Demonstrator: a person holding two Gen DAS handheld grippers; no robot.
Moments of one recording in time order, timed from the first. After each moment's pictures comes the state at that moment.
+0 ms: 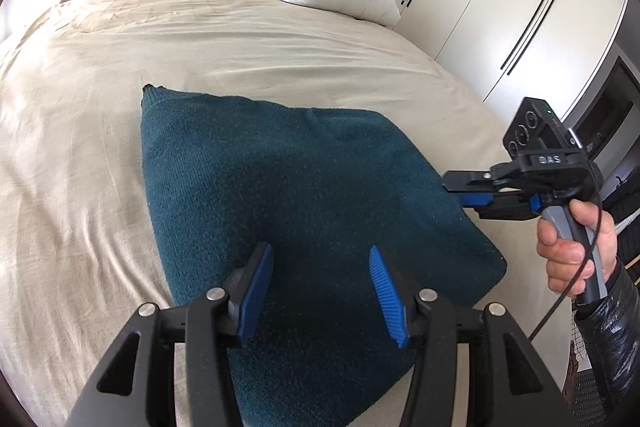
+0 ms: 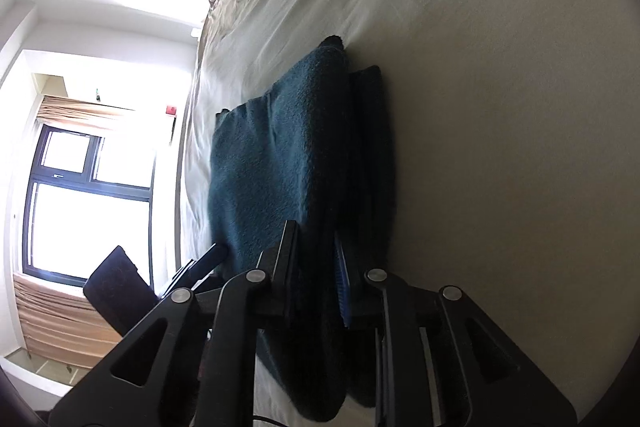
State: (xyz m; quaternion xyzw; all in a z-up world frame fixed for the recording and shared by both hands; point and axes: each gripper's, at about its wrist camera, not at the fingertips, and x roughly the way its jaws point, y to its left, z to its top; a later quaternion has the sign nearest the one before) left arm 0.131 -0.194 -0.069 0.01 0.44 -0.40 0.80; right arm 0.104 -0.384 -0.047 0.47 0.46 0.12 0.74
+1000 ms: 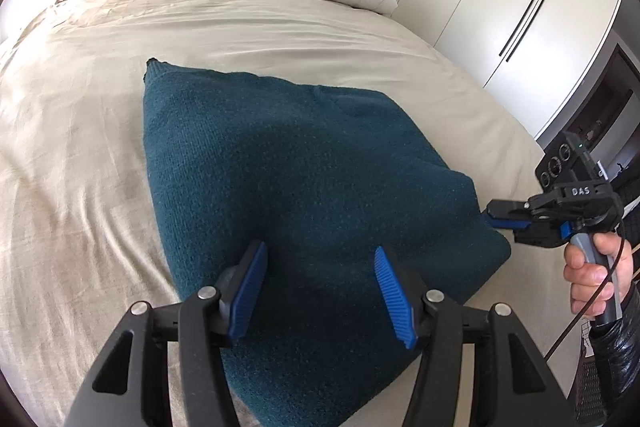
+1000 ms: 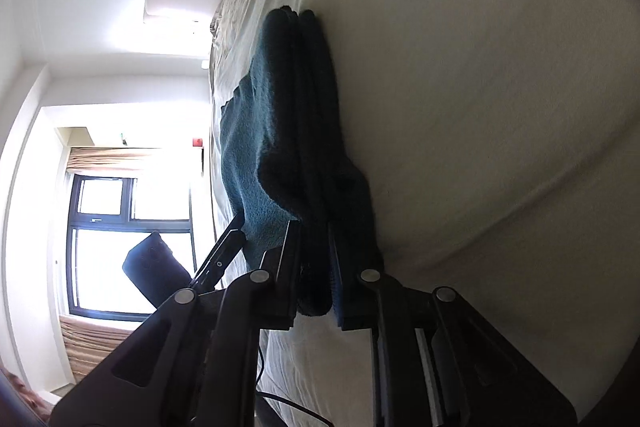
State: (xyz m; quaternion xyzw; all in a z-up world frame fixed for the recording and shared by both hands) left arm 0.121 -0.188 -0.086 0.03 0.45 -0.40 0.80; right arm 0.044 -0.350 -0.067 0.53 0.42 0.08 0.73
